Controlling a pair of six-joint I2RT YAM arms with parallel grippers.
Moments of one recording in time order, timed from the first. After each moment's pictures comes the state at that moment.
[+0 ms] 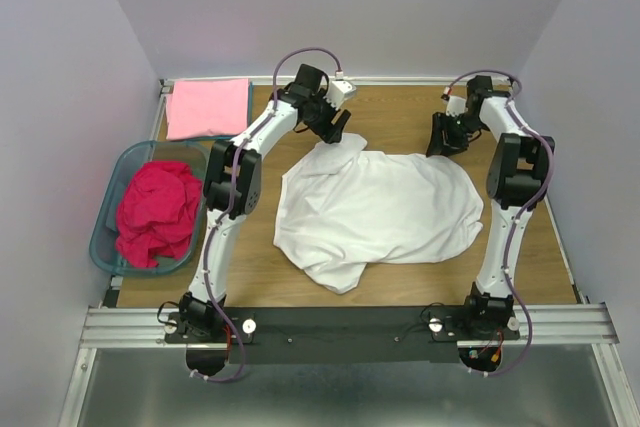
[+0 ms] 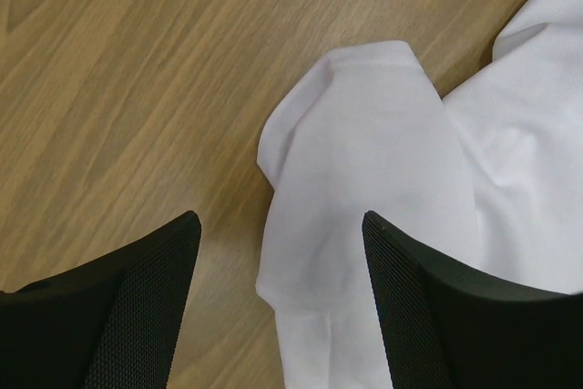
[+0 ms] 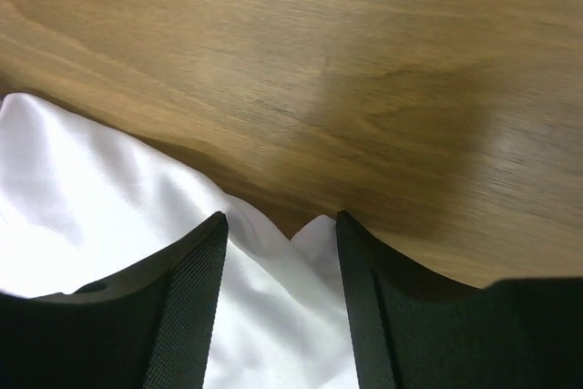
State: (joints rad) left arm -0.41 2.38 2.12 -0.60 0.41 0.35; right arm -0.09 2.31 1.91 -0.93 -0.44 -0.15
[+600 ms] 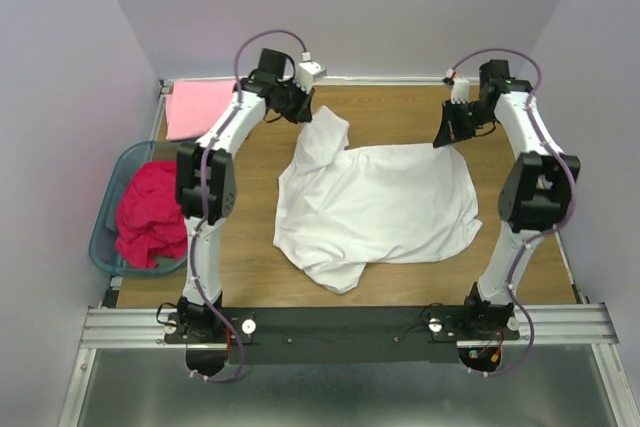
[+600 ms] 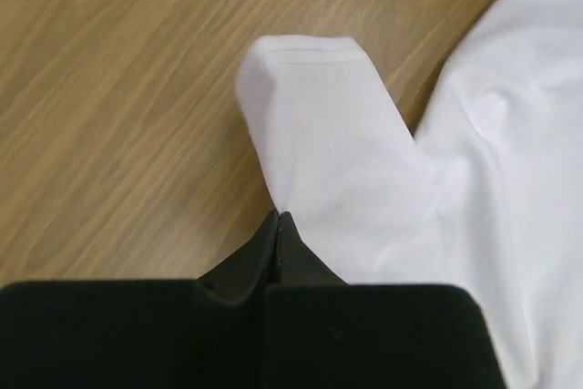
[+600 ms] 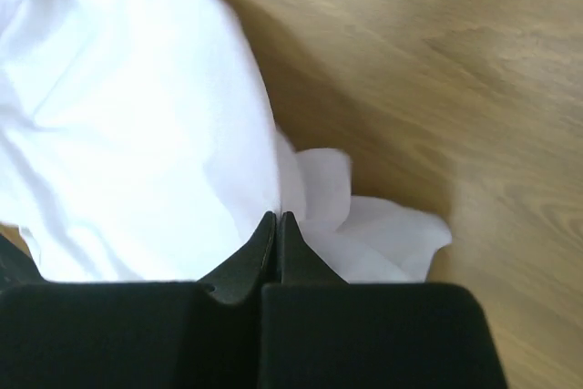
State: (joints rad) left arm -0.31 2.29 2.06 -0.60 0.54 0.32; right arm -0.07 2.06 1.82 -1.01 -0.57 -0.29
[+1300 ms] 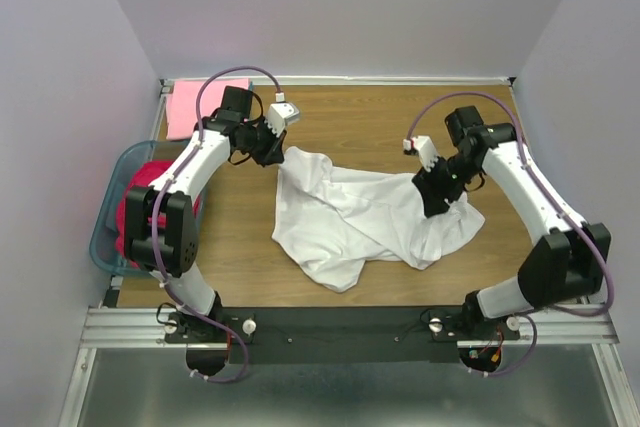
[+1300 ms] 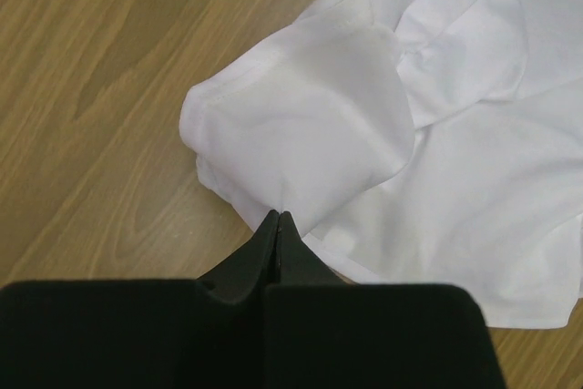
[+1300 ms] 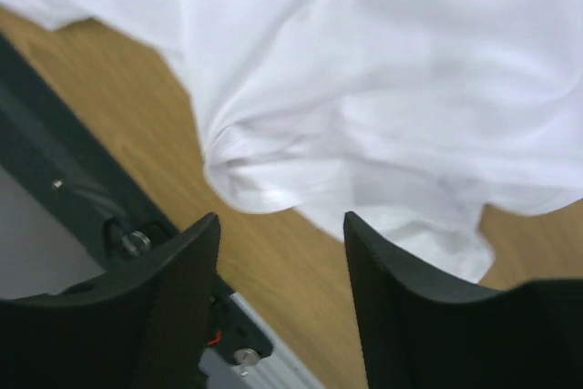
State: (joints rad) left arm -0.21 1.68 1.33 -0.60 0.60 0.51; right arm 0.21 1.42 1.25 -1.25 -0.40 -0.70
